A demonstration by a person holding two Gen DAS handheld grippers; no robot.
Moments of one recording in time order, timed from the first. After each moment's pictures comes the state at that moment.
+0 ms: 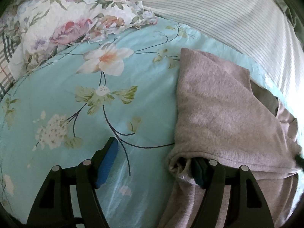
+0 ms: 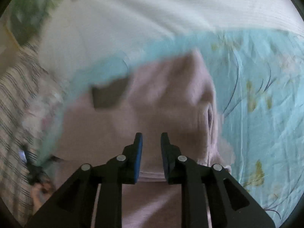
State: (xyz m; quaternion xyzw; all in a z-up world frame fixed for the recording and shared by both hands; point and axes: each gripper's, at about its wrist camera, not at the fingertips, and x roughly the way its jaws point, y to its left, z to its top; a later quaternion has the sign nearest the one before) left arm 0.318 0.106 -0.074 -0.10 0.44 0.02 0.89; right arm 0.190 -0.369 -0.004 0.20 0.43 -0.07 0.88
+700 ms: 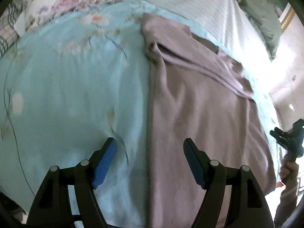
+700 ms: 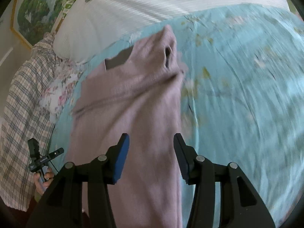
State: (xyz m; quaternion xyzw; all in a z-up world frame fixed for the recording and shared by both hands) left arm 0.137 0.150 -0.072 -0.11 0.50 -0.18 0.84; right arm -0.024 -0.367 0.010 0.26 0.41 0.02 0.87
